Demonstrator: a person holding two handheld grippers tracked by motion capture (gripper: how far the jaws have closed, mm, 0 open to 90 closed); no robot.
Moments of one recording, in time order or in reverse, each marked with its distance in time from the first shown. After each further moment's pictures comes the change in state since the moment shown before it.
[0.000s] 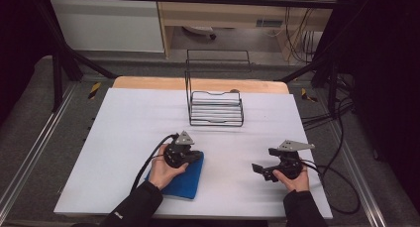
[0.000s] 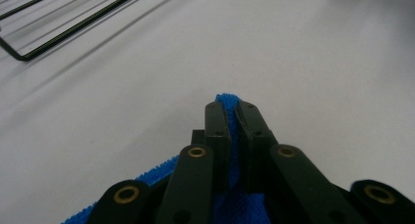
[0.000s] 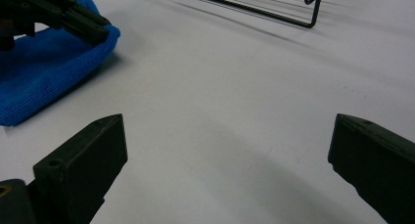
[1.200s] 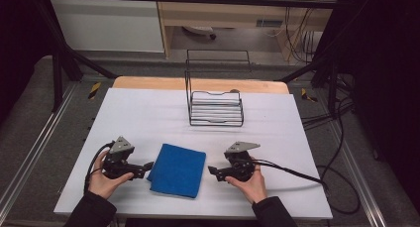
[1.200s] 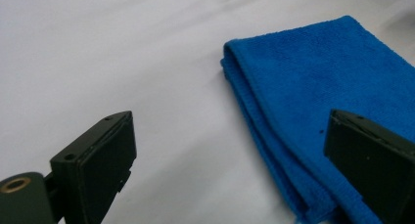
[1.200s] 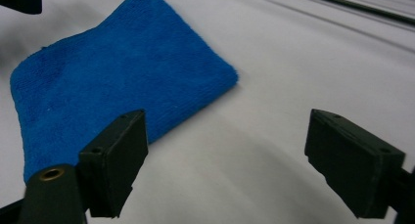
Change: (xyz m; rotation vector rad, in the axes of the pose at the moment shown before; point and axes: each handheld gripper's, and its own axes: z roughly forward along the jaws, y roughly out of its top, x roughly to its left) left arm 0.053 -0.097 -0.127 -0.075 0.236 -0.196; right arm 0.097 0.031 0.093 0.090 0.033 -0.031
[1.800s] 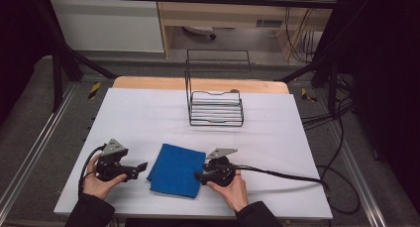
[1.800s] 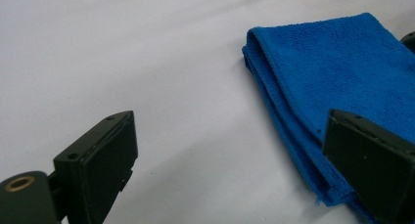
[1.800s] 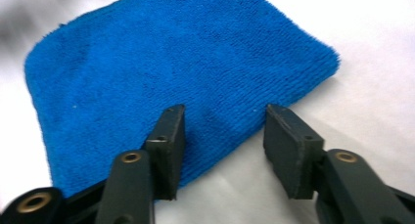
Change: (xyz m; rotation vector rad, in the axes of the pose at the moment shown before) left arm 0.008 -0.011 -0.004 -0.015 0.020 -0.040; right arm 0.036 -0.002 0.036 0.072 0.038 0.018
